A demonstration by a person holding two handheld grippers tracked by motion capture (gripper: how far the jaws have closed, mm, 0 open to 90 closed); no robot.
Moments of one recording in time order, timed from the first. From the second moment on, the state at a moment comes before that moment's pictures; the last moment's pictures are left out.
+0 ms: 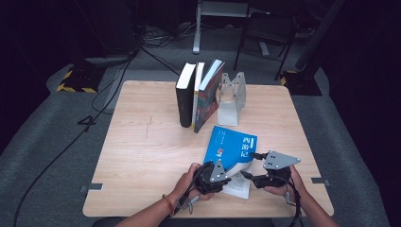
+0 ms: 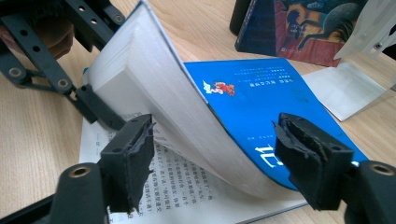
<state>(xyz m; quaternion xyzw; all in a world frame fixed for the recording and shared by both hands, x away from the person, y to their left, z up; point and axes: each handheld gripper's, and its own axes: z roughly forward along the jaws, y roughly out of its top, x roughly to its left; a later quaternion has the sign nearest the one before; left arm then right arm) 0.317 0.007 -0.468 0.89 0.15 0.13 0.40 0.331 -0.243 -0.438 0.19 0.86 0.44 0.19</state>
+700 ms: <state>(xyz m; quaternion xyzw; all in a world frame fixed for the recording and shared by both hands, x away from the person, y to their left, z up) 0.342 0.086 -0.459 0.90 0.14 0.09 0.41 0.347 -0.213 -0.457 0.12 0.88 0.42 0.19</state>
